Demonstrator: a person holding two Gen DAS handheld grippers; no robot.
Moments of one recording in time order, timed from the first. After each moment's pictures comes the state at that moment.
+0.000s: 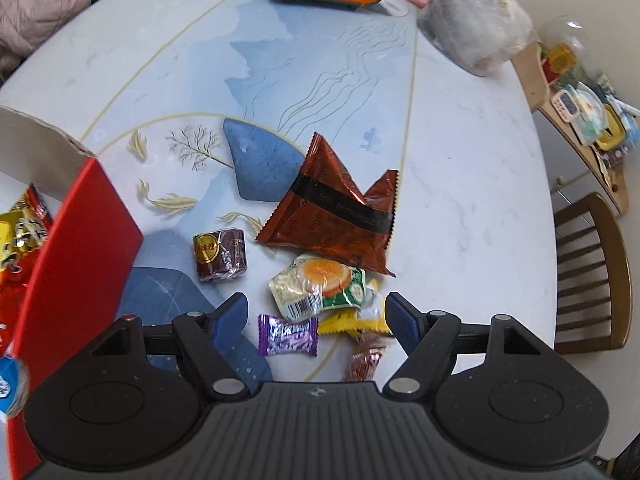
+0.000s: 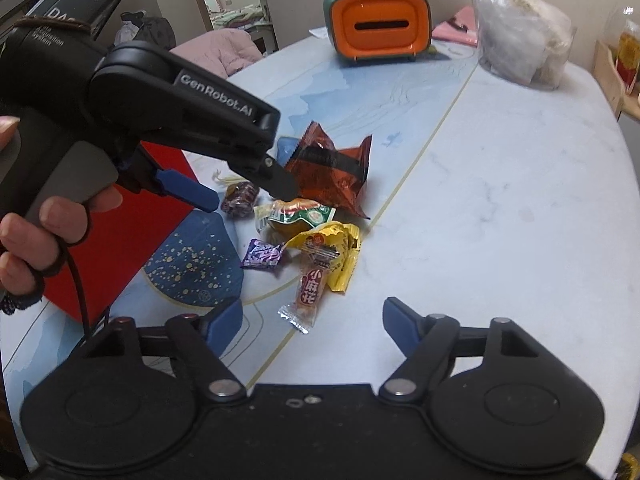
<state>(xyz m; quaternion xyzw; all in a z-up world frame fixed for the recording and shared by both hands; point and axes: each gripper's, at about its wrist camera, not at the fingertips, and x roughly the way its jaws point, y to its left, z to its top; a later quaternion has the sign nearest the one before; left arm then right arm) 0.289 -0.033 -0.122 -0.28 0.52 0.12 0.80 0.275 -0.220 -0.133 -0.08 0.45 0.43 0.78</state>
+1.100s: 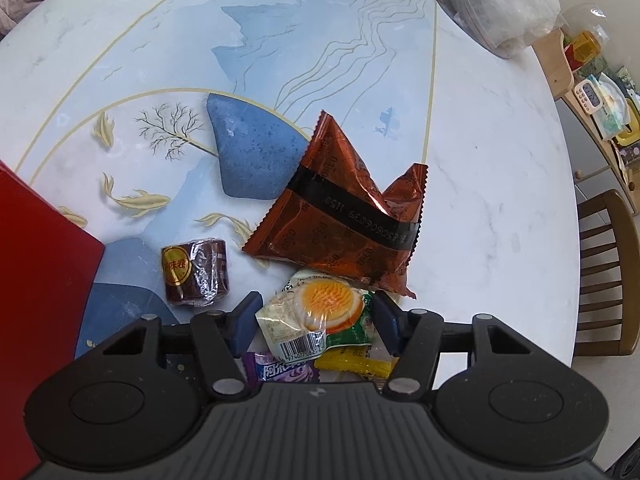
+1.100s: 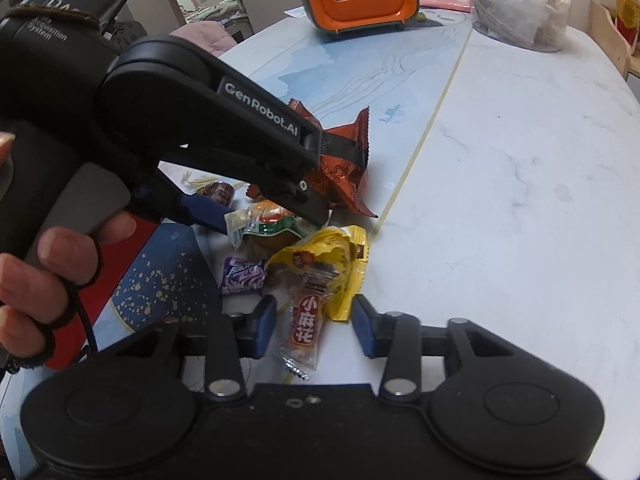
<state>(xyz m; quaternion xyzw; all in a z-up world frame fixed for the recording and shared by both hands) 0.319 -0.030 -0.159 -0.28 0.54 0.12 0.78 0.293 -0.186 -0.165 -0.06 0.48 0.40 0.78</state>
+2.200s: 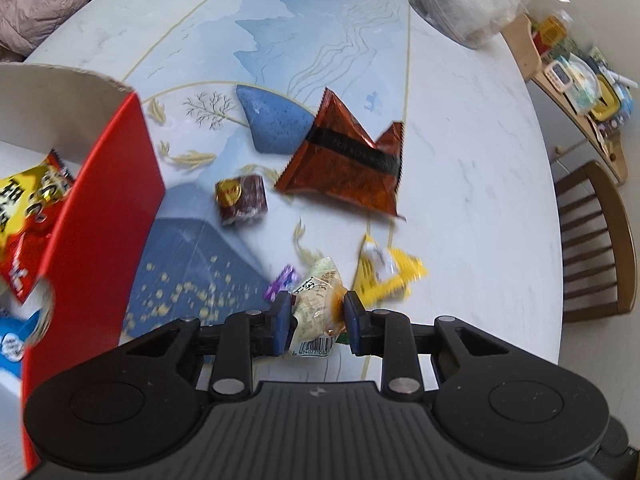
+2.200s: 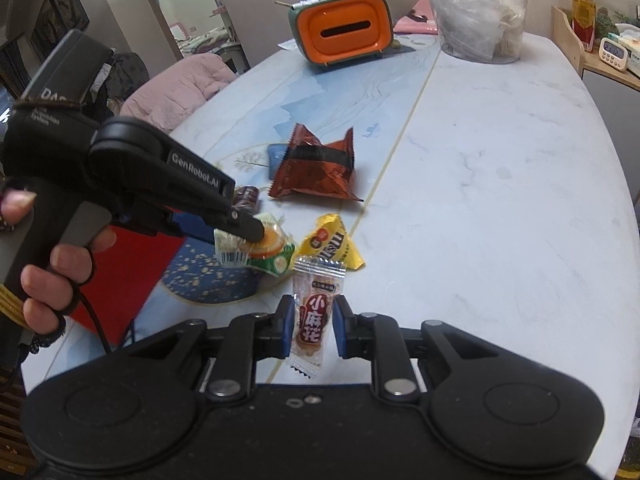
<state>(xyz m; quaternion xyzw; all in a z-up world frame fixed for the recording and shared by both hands) 0.244 -0.046 -0.118 -0.25 0.54 0.10 0.80 0.236 -0.245 -0.106 -0.02 0.46 0.40 0.80</state>
